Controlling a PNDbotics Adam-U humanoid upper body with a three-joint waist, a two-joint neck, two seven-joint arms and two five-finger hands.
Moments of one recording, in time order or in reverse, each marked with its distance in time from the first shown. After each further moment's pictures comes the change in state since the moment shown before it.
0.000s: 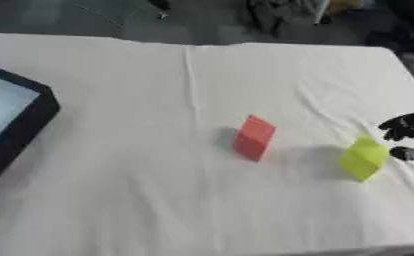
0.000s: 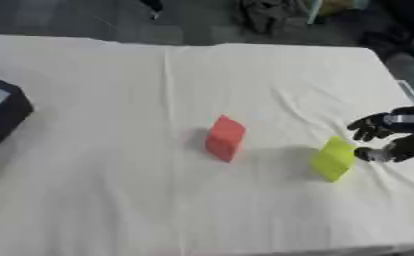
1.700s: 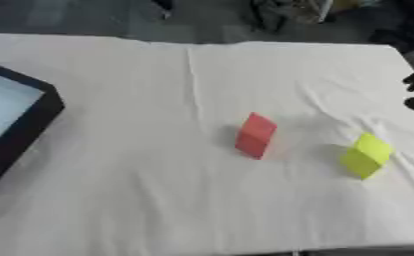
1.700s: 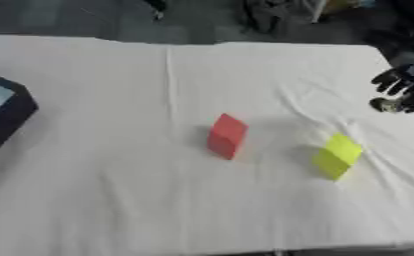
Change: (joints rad) left arm -0.001 -0.035 -0.003 0.000 0.000 -0.023 -0.028; right arm -0.095 0.041 -0.141 0.090 0.136 0.059 0.021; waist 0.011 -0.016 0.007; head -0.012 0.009
